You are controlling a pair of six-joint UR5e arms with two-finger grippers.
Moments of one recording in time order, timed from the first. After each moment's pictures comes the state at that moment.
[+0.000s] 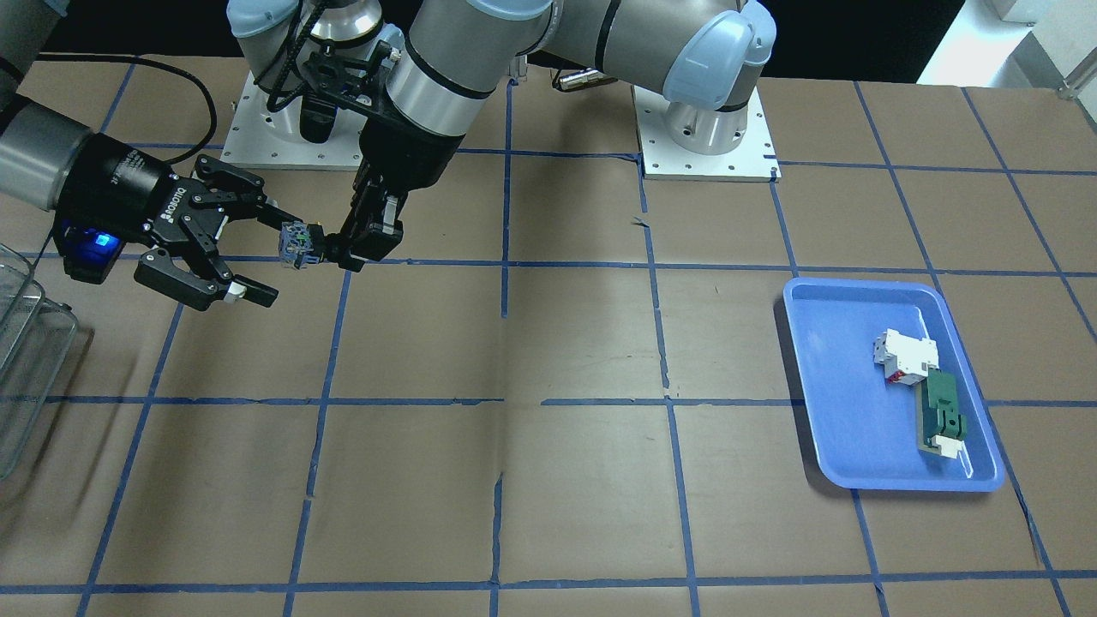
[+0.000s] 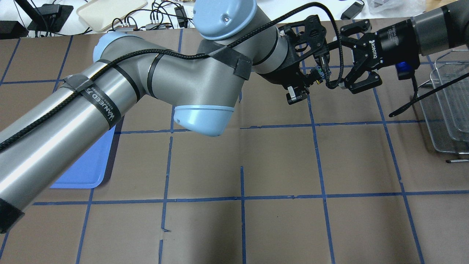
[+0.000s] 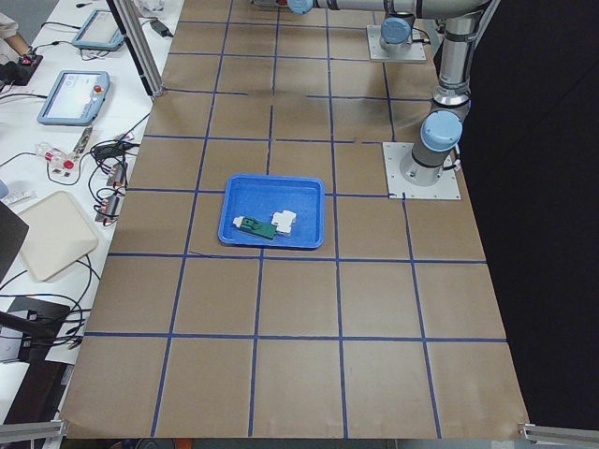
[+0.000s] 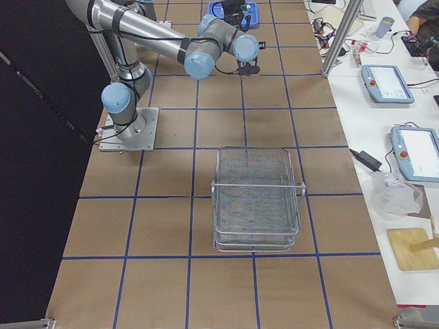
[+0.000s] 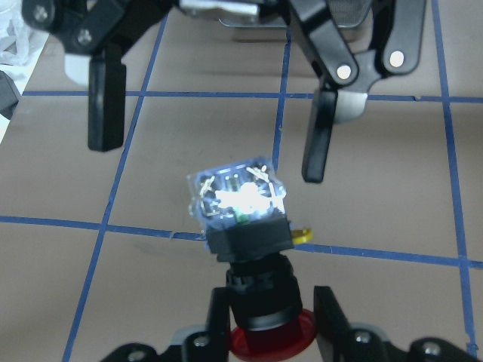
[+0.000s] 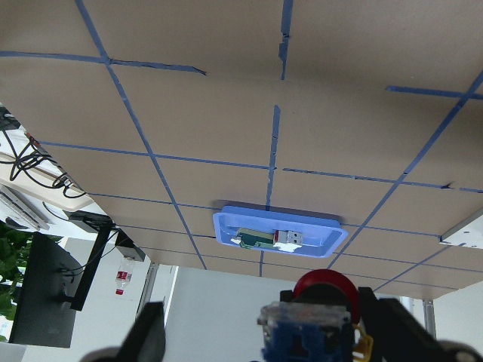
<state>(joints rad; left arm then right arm) -2.05 -1.83 -1.55 -0.87 1.21 0.91 1.23 -1.53 1.75 -1.49 -0.64 1.00</state>
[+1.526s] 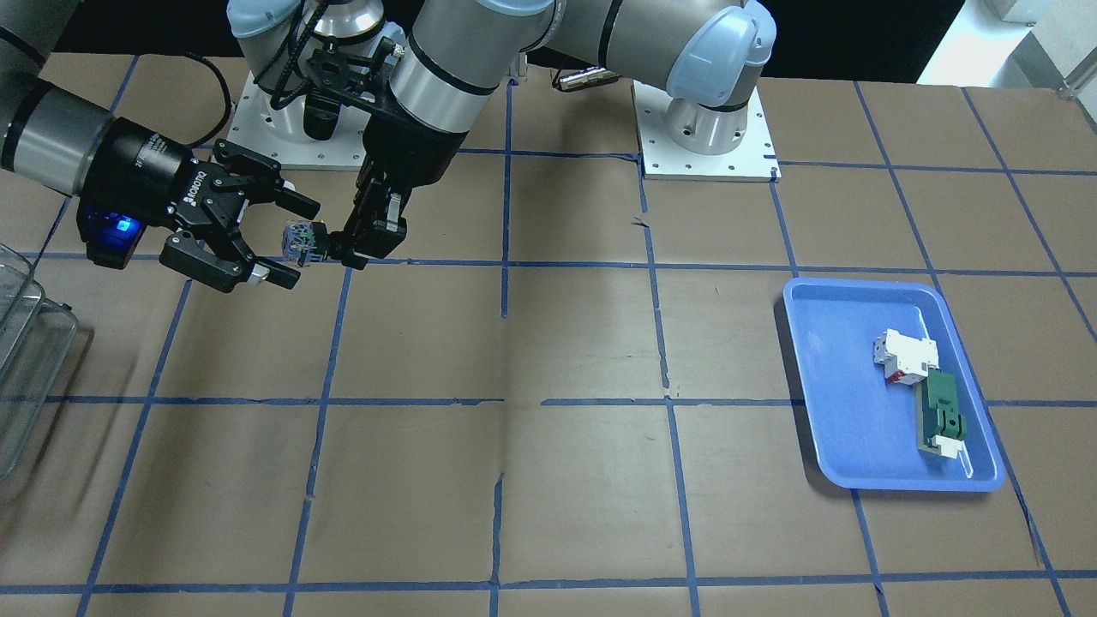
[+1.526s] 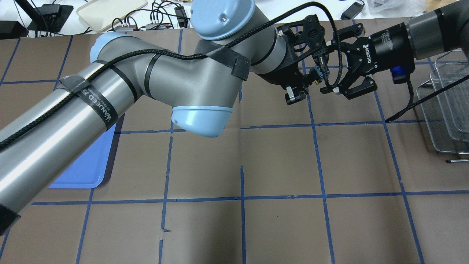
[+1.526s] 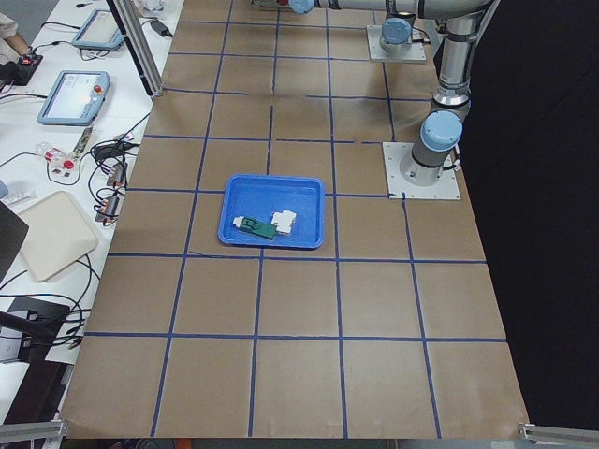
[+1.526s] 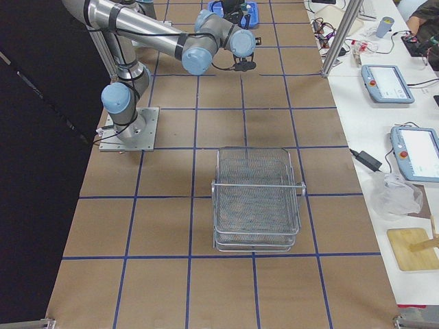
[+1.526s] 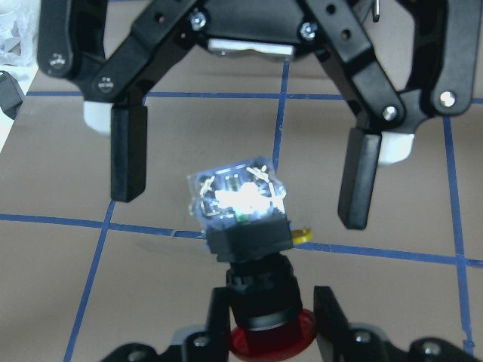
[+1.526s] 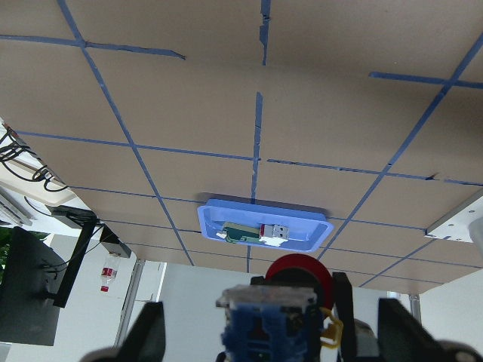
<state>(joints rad) -2.05 -1.82 -1.56 -0.88 1.21 0.91 1.25 -1.56 1.77 -1.47 -0.65 1.00</state>
